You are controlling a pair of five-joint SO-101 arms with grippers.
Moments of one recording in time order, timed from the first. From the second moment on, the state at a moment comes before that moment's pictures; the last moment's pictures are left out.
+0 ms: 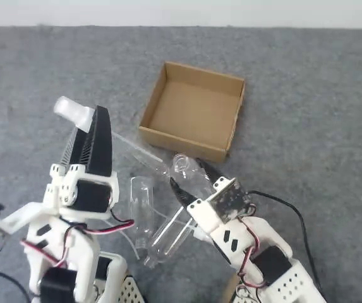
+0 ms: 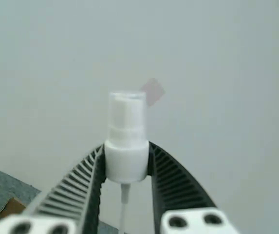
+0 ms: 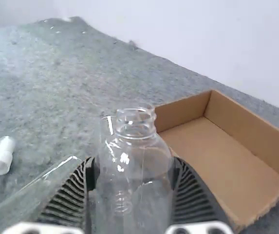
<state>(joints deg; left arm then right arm) 4.5 -103.3 68.2 33.1 49.1 -41.1 -103.1 94.7 32.0 6.0</state>
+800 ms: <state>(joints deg) 4.9 -103.3 71.9 35.6 49.1 -42.9 -103.0 94.9 30.5 10.7</state>
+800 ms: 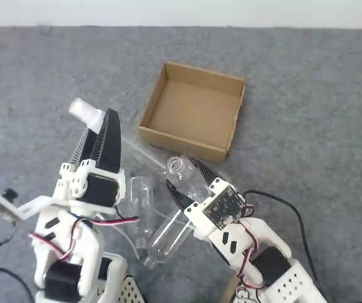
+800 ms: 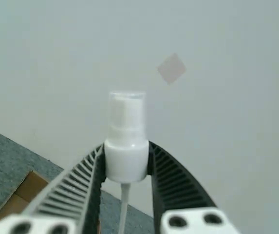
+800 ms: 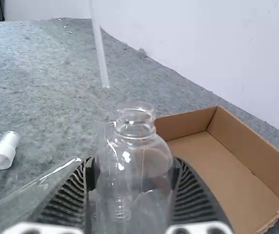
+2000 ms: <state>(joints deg) 12.5 -103.3 76.9 38.8 45.7 -46.1 -103.0 94.9 29.8 14.6</state>
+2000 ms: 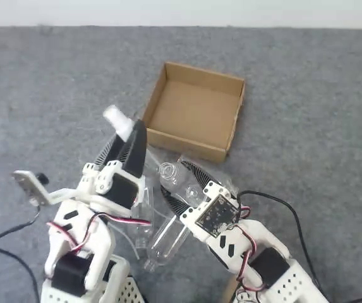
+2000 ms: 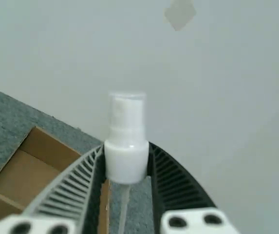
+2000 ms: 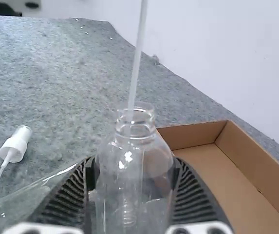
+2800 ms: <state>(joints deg) 23.8 -103.3 82.4 40.4 34.2 -44.0 -103.0 94.9 29.8 14.7</state>
